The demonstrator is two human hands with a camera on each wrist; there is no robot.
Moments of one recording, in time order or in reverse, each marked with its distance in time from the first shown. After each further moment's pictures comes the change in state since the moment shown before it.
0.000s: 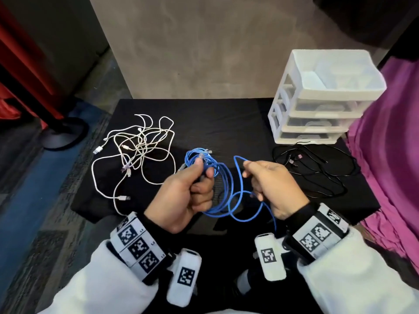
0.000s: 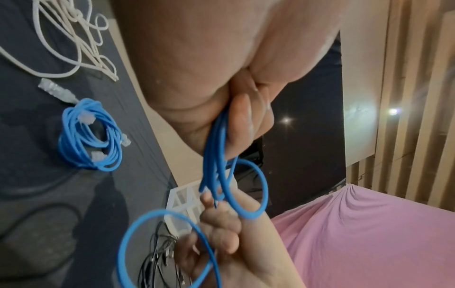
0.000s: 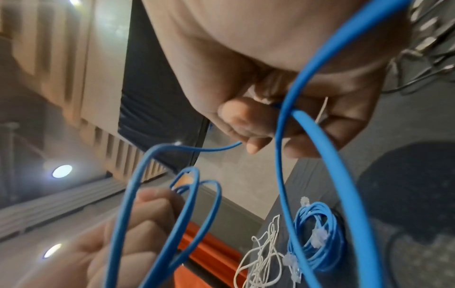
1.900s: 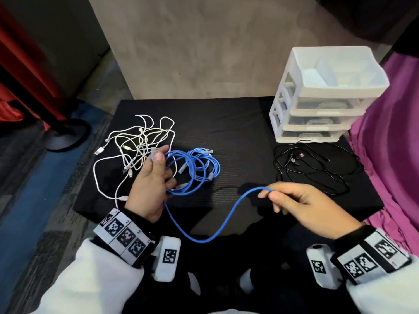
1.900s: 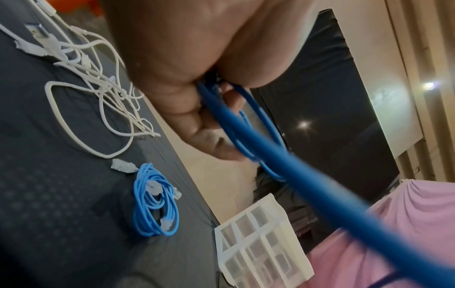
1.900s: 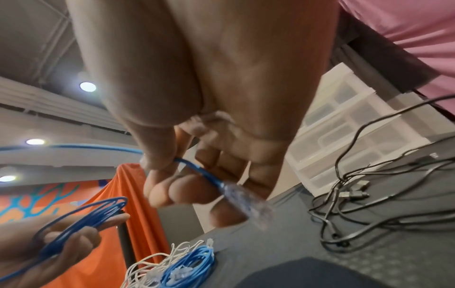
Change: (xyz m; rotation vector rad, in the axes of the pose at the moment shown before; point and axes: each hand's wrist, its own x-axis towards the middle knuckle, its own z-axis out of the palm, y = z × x) left_hand 0.017 0.006 -0.058 0.271 0.517 0.371; right_hand -0.025 0.026 -0.089 -0.472 -0.376 -0.305
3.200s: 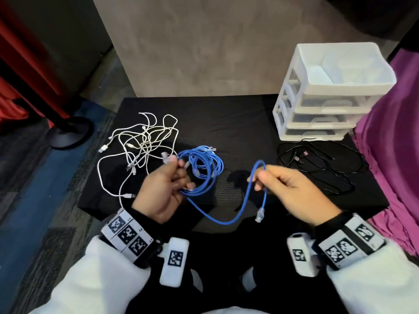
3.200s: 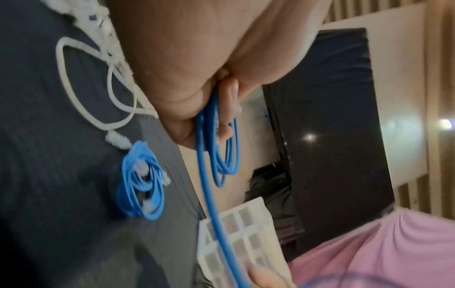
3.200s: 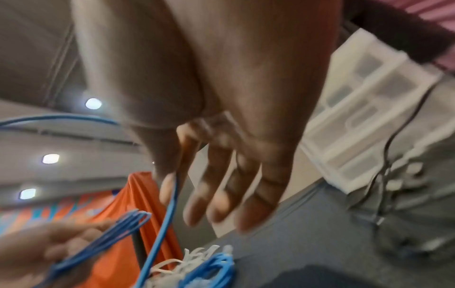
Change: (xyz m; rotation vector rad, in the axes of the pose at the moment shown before) left_hand -0.010 0.006 0.009 -0.326 -0.163 -0.297; right_hand 0.034 -0.014 0.020 -0.020 0.072 -0.112
